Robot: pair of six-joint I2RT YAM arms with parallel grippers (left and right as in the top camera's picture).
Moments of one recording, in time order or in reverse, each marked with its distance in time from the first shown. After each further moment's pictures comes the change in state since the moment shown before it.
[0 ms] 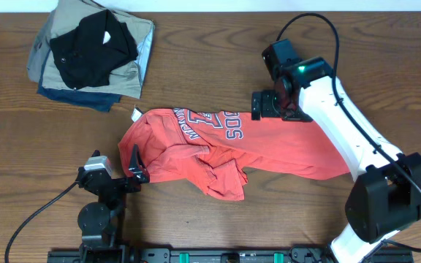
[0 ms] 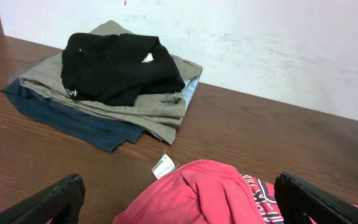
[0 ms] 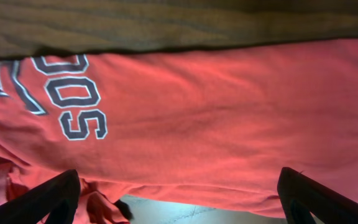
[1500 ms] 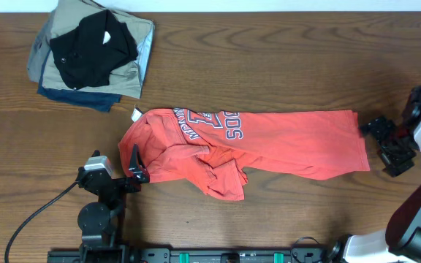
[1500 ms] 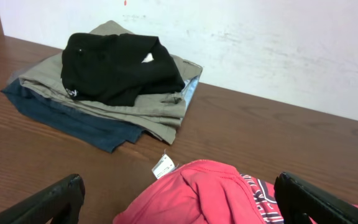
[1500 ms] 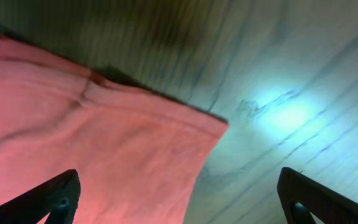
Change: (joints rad) left arm 0.000 0.000 0.000 0.000 0.000 0.000; right arm -0.823 -0.169 -0.397 0.132 -0.050 0.219
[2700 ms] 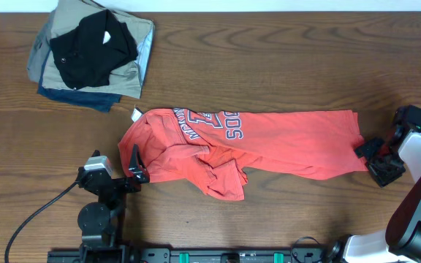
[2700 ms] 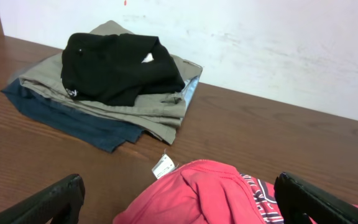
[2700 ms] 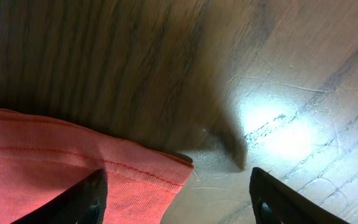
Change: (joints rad) left arm 0.000 0.000 0.000 0.000 0.000 0.000; right arm -0.003 0.003 -0.245 0.255 0.080 -0.014
